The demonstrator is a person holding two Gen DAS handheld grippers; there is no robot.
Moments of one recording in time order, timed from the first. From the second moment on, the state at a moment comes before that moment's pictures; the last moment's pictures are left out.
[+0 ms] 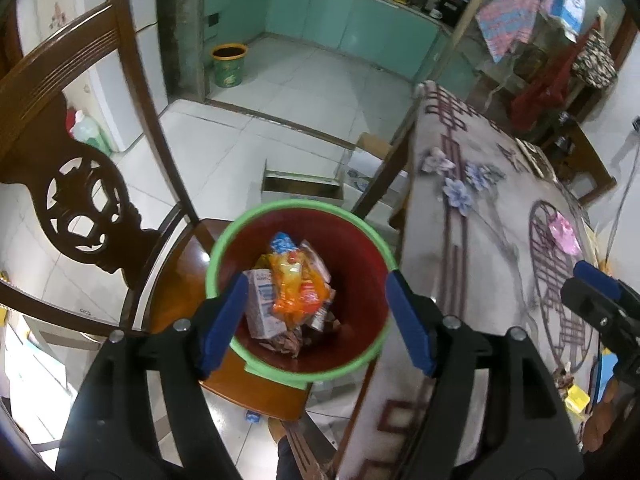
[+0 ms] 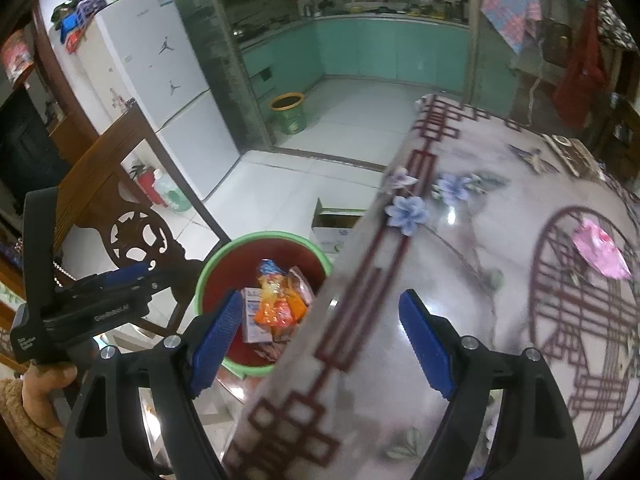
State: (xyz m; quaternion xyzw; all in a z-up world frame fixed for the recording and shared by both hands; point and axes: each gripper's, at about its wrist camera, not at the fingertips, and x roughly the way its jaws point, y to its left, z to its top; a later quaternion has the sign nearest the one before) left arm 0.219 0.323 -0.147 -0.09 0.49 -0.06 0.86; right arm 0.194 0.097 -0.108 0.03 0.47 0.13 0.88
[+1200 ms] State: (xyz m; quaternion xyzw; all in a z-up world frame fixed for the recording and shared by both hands) left arm 0.068 -0.008 -0.164 -0.01 0.55 -0.21 0.81; right arm 0.012 -0.224 -0.216 0.01 0.64 0.11 0.76
